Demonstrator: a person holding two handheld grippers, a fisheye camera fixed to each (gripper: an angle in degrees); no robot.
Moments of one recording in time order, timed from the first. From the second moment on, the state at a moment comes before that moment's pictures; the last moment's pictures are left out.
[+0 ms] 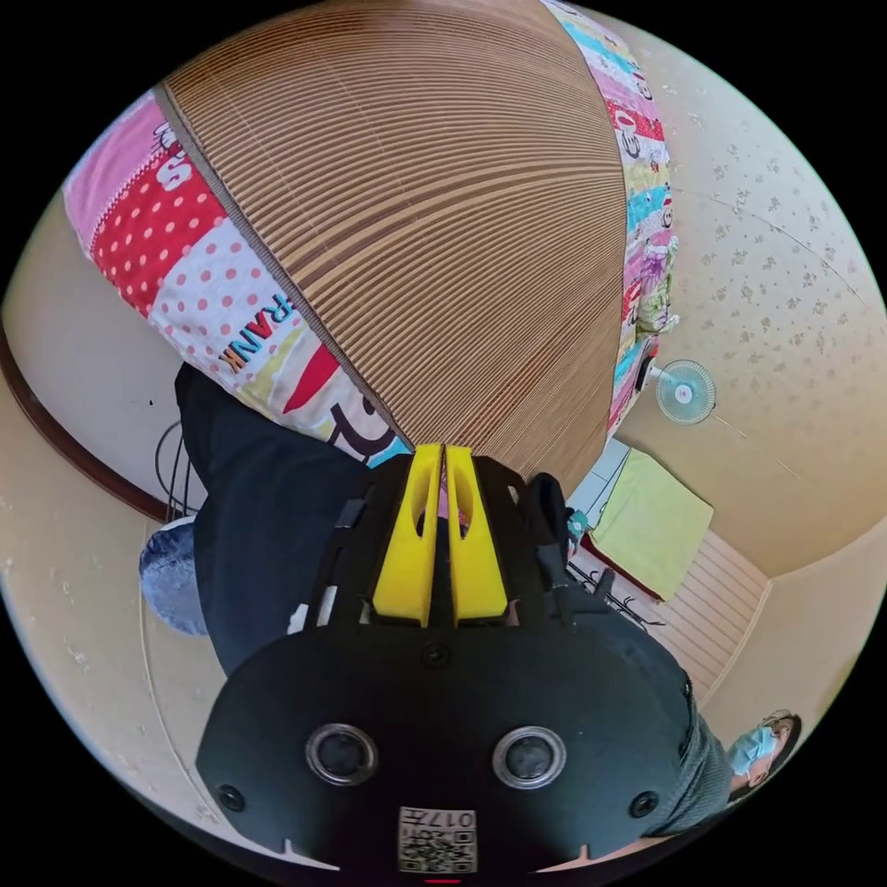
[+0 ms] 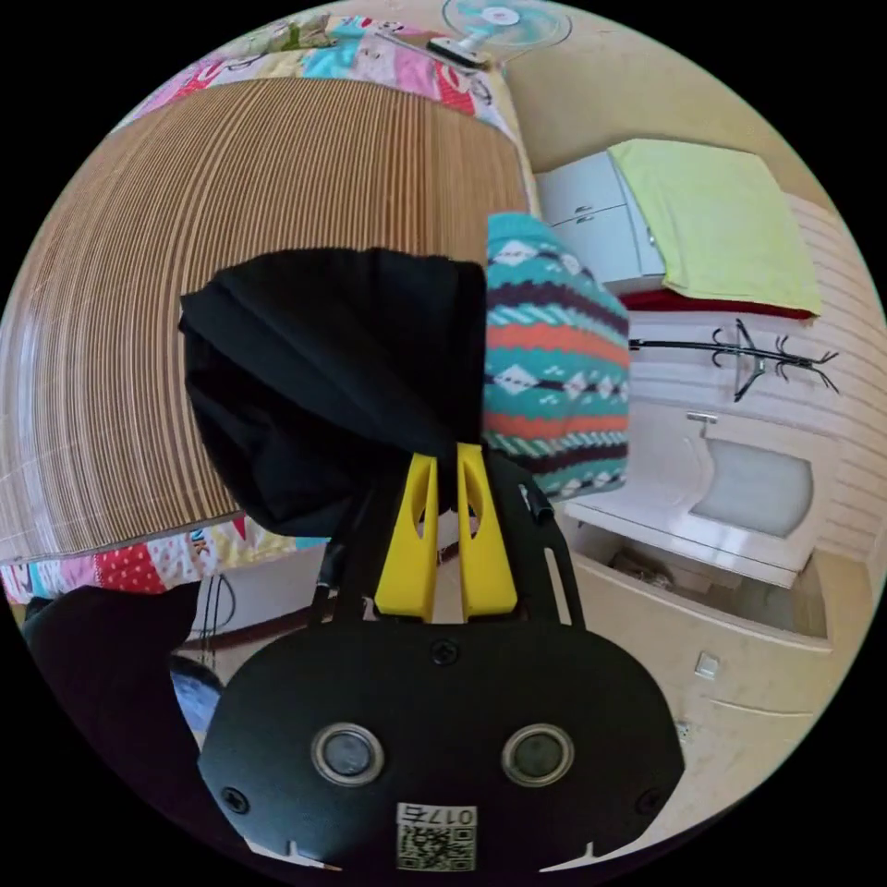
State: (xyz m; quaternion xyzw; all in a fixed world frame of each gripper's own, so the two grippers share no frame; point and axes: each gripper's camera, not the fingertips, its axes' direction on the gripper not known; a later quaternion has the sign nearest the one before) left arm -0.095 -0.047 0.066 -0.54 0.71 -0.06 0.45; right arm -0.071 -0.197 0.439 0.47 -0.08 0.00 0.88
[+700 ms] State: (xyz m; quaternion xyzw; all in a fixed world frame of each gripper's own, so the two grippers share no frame) left arm -0.090 -0.231 -0.005 -0.22 0.85 0.32 0.34; right arm -0.004 0.296 0.312 0.81 -0.10 0.24 0.52
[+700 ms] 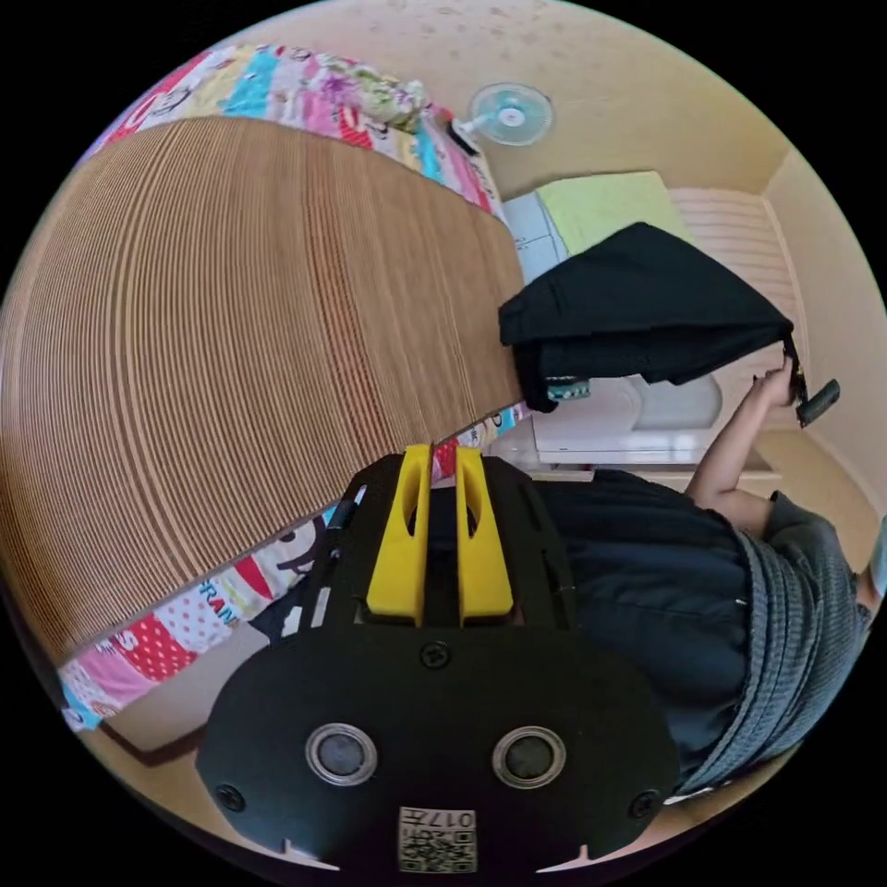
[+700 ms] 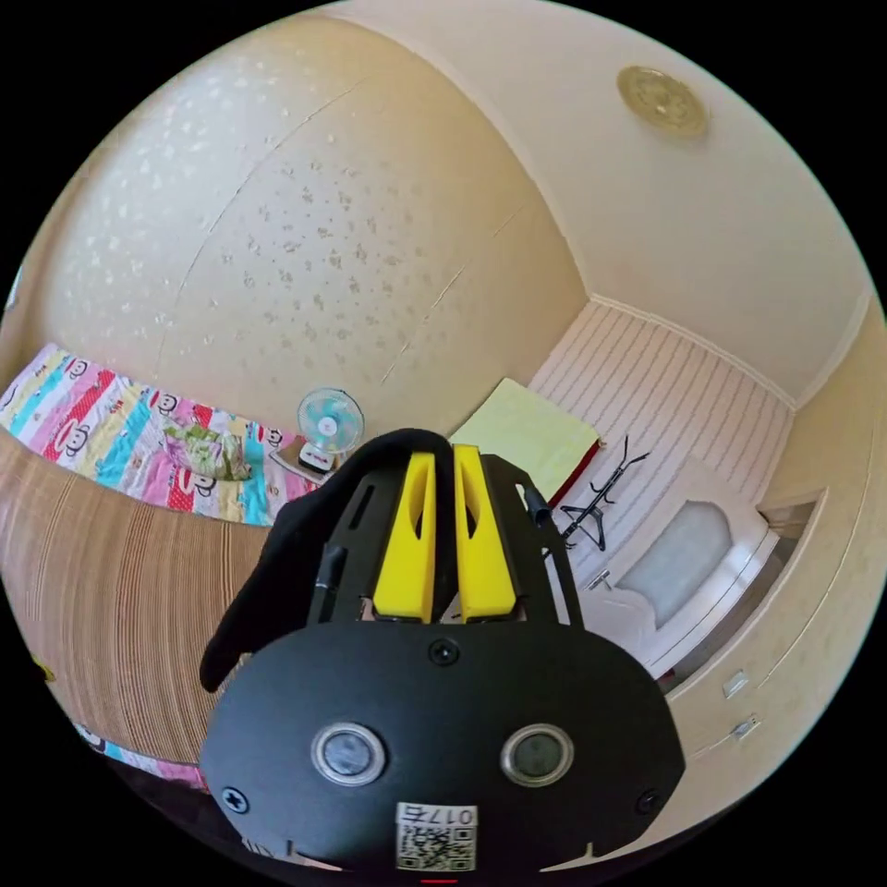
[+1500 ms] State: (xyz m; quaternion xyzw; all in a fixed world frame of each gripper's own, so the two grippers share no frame) left arm -0.187 -0.385 0.135 -0.32 0.92 -0.22 0.06; right arm 0.024 0.392 0.222 0.83 -0.26 -0.06 0.48
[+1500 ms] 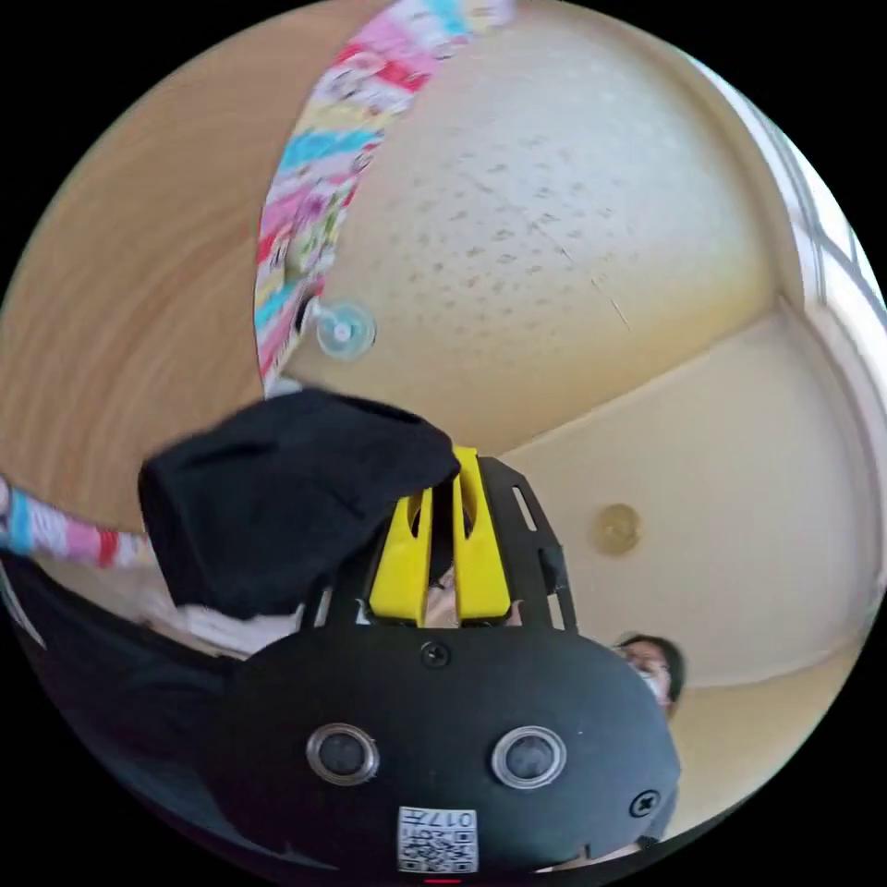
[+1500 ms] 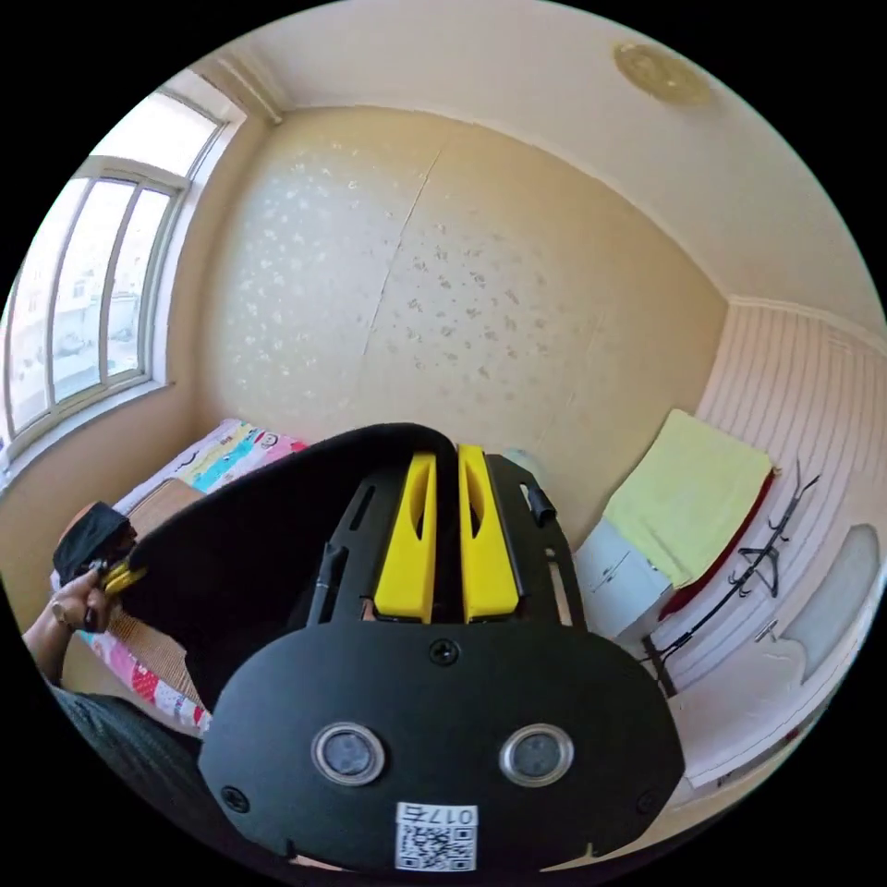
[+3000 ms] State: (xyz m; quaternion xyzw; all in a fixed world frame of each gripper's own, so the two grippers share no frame) left arm -0.261 -0.160 0.447 -0.55 0.69 -0.30 0.35; right arm 0.183 0.064 0.693 0.11 -0.91 -0.08 0.39
